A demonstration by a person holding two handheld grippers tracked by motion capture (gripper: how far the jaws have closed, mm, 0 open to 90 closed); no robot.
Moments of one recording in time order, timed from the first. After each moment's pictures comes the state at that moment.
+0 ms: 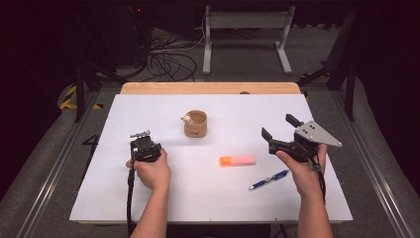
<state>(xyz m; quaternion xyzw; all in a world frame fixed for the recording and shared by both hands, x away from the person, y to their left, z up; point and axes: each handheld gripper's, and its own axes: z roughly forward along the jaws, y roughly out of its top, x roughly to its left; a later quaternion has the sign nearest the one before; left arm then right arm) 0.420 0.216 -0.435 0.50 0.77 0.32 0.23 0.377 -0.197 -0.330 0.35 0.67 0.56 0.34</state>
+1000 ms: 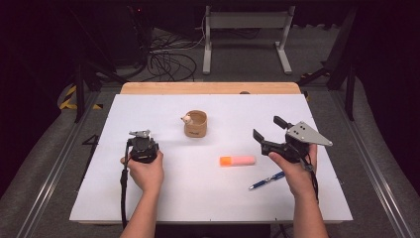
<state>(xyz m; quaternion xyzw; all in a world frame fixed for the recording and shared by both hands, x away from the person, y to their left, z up) 0.407 0.225 -0.420 0.58 0.69 0.33 0.28 0.379 -0.180 -0.336 0.34 0.68 0.58 0.31</state>
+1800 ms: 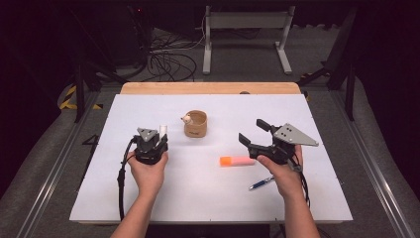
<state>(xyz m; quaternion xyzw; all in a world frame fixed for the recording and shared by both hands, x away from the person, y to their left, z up) 0.389 0.211 -0.394 0.64 0.59 0.29 0.39 0.380 -0.152 -0.345 0.31 0.68 0.61 0.25</state>
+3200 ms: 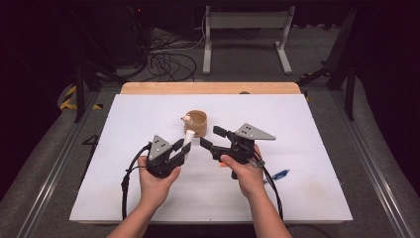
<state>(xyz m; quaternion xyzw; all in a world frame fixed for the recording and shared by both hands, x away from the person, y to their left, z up) 0.349 0.178 -0.377 0.71 0.43 0.23 0.51 0.392 -0.064 -0.364 0.31 0.68 0.66 0.10</state>
